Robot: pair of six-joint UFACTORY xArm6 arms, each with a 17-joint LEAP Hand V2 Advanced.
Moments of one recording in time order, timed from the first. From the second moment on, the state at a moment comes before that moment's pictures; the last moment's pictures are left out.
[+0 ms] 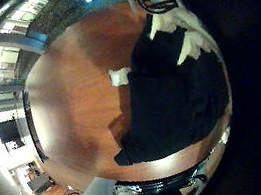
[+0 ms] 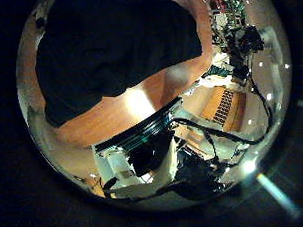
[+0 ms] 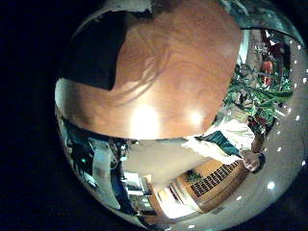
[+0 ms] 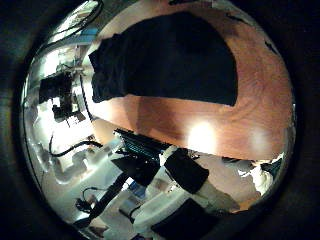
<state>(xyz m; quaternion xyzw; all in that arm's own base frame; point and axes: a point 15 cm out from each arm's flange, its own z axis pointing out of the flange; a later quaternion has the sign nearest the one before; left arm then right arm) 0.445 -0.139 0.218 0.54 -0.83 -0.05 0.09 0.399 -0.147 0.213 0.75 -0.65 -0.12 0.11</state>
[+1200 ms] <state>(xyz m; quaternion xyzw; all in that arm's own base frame) 0.403 -0.109 0.182 0.54 -0.83 -0.08 0.13 0.421 -0.158 0.136 0.74 -0.65 -0.03 0.17</state>
